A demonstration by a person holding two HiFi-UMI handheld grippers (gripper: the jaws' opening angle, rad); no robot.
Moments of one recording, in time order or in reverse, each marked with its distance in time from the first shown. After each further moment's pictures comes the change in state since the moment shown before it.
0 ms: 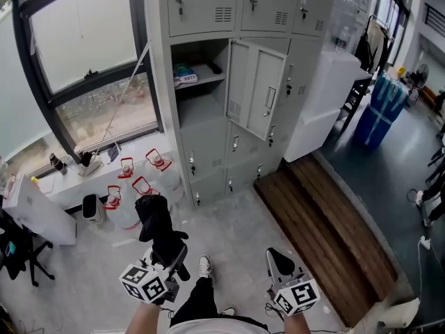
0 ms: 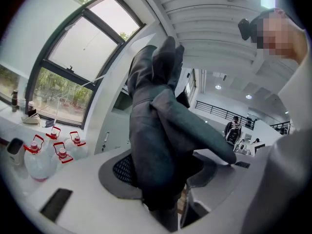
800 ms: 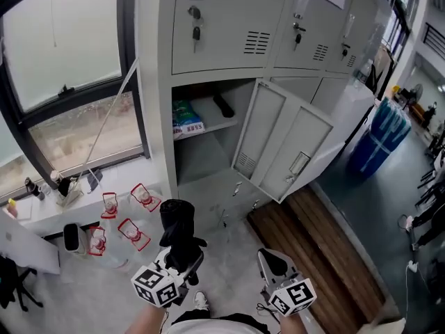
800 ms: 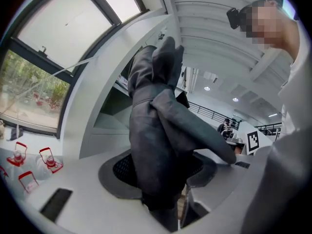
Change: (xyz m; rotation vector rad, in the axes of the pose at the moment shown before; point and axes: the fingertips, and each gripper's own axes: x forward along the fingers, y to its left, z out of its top) left arm 0.223 0.129 0.126 0.021 0.042 -0.191; right arm 0.286 -0.071 0.081 -0.024 0.020 0.024
